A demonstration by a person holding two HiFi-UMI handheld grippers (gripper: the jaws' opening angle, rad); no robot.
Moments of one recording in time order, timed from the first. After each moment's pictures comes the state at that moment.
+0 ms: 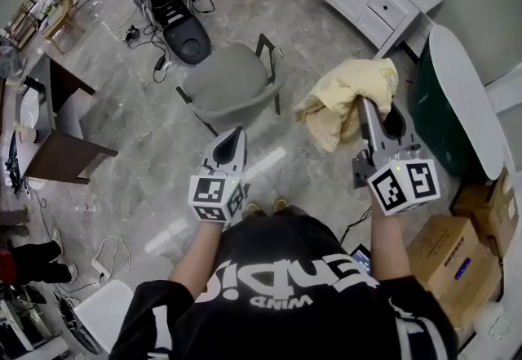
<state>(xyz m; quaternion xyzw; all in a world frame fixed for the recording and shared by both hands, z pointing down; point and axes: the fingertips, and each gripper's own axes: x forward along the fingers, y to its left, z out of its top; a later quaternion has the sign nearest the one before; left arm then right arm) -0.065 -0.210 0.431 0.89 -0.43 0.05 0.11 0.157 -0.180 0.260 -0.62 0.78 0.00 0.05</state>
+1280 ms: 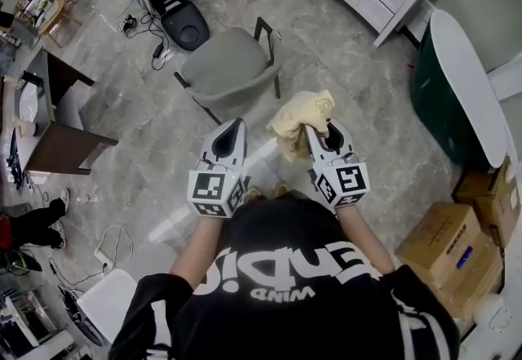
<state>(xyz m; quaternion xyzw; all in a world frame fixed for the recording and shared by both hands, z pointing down) -0.057 -0.183 0.432 0.90 -0.43 0.05 0.10 0.099 -0.159 0.443 -0.60 0.80 -0.06 -0.01</state>
